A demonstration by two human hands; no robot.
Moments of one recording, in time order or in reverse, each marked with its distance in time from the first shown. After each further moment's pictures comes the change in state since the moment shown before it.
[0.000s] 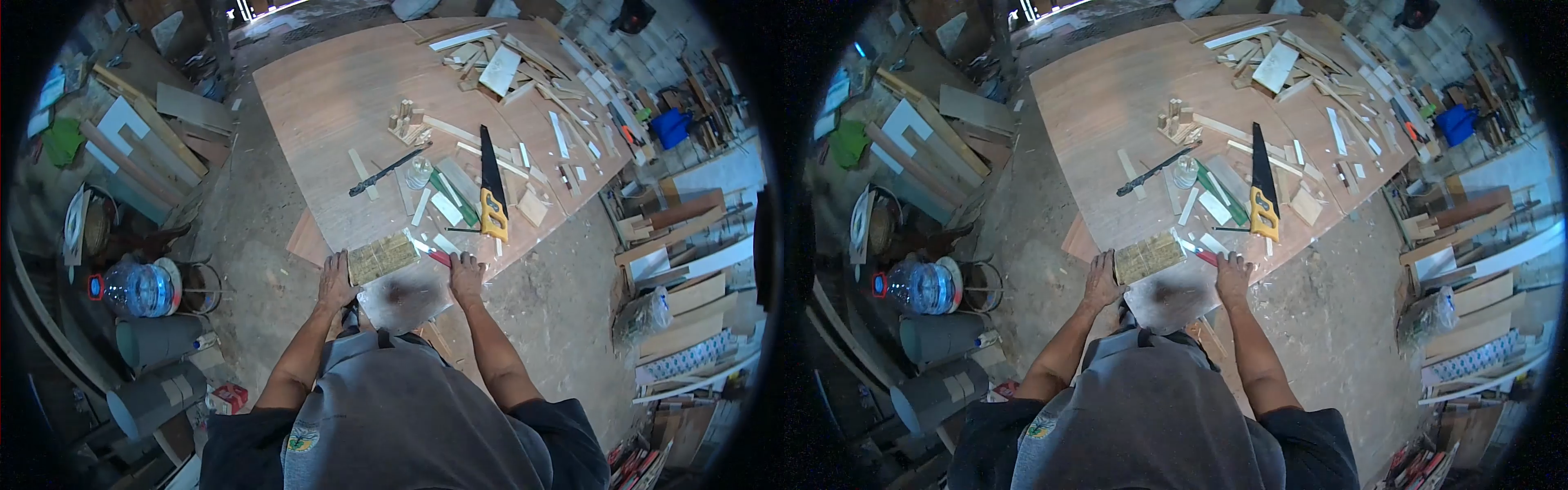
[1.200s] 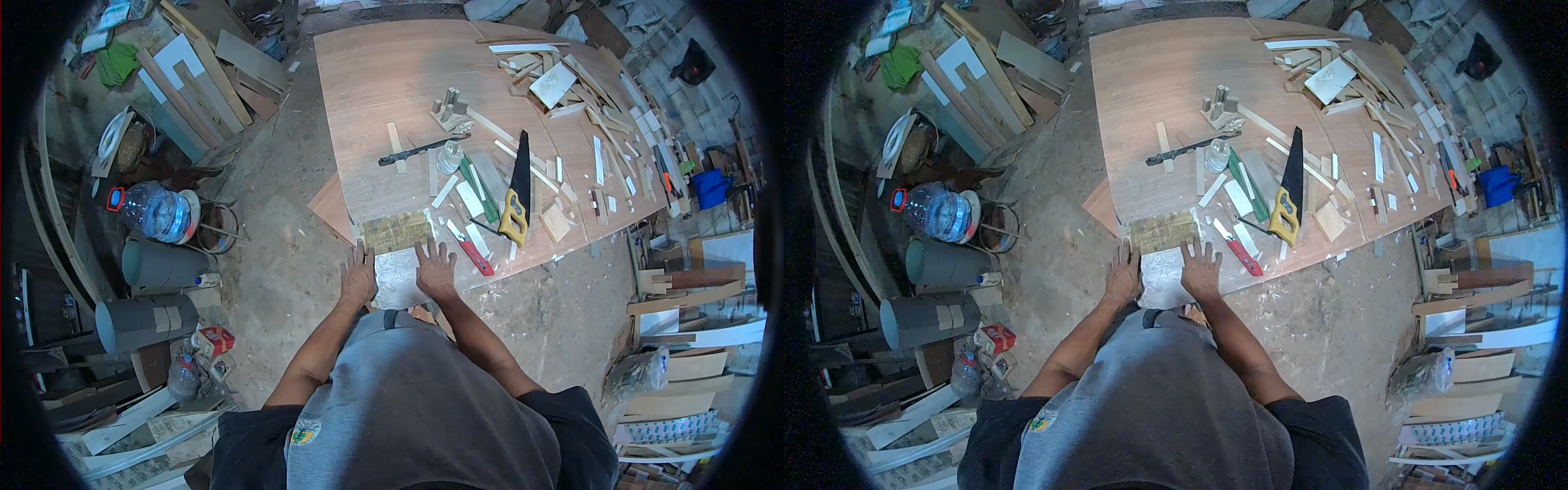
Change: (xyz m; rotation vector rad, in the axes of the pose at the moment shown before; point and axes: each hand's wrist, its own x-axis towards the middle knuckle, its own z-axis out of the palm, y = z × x) left_hand -0.066 0.068 0.060 0.095 0.042 -0.245; right_hand -0.023 -0.061 0.000 0.047 -0.054 -0.469
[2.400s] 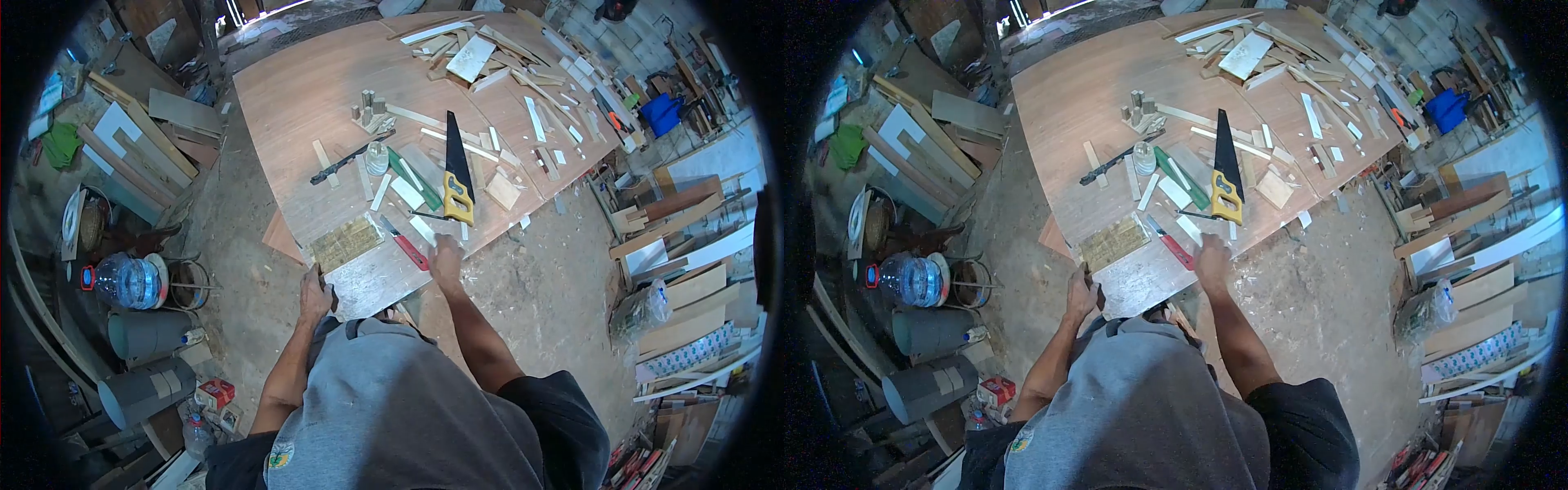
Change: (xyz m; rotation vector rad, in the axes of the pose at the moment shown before) left_hand 0.021 -0.026 0.017 -0.510 -0.003 -0.029; right_hand -0.035 0.122 0.006 0.309 0.430 0.368
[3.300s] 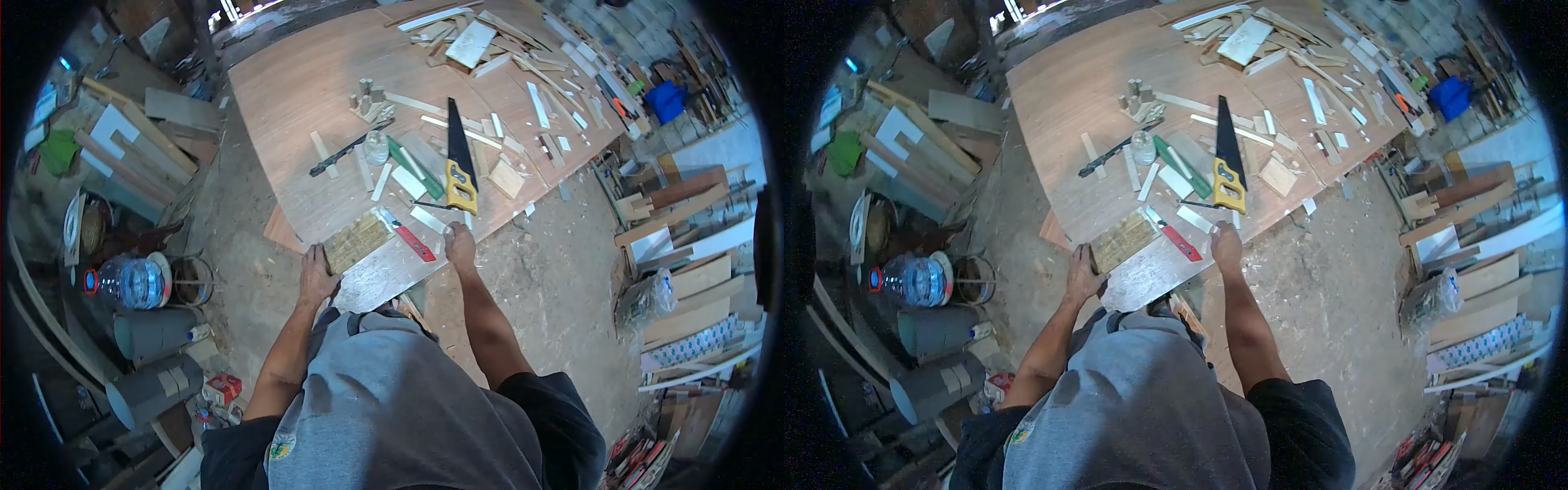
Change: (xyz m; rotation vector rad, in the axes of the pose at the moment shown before) left_hand 0.020 0.034 -0.012 0.354 0.033 0.190; right_hand 0.014 0.051 0.010 0.160 0.053 0.128
